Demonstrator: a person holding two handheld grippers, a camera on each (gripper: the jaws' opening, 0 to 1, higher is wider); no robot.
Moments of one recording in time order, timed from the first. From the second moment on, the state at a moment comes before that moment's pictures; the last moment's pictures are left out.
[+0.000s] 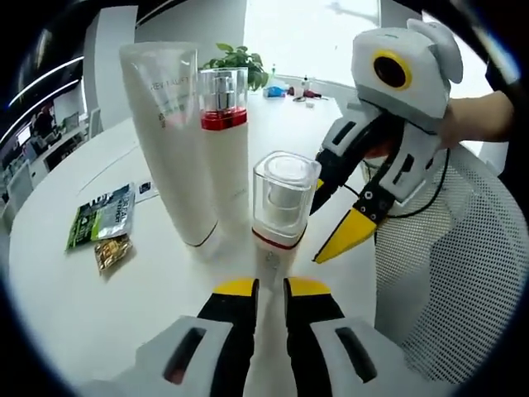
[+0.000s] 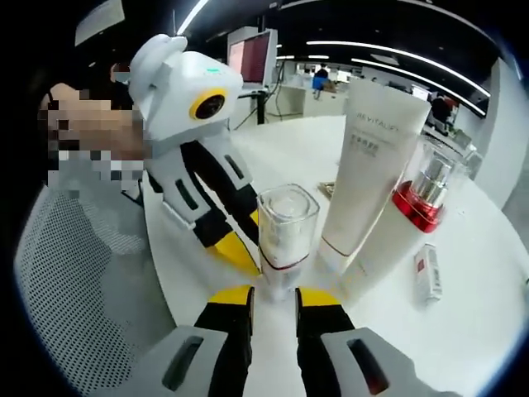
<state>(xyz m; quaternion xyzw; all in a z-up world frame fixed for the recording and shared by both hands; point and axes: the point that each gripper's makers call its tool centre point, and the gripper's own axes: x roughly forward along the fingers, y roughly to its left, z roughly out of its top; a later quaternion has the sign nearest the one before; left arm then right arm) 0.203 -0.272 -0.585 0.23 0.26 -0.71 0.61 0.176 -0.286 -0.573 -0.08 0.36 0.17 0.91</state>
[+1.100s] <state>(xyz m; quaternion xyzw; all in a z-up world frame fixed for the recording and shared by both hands) 0.219 -0.277 -0.583 0.23 0.26 -0.68 0.64 0.194 -0.299 -0.577 -0.09 0.36 0.16 0.91</state>
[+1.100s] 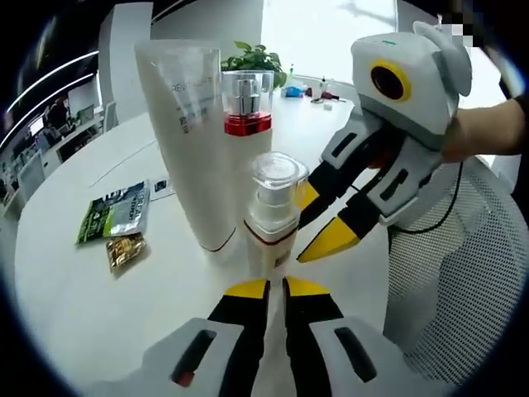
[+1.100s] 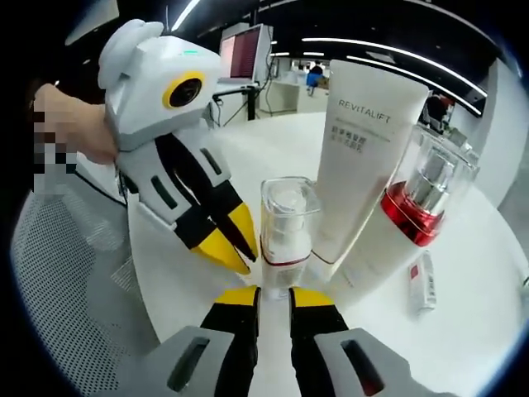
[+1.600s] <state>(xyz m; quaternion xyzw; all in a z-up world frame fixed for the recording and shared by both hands) 0.210 -0.287 -0.578 0.22 0.25 -0.70 0.63 0.204 -0.305 -0.576 -0.10 0.36 0.16 0.91</state>
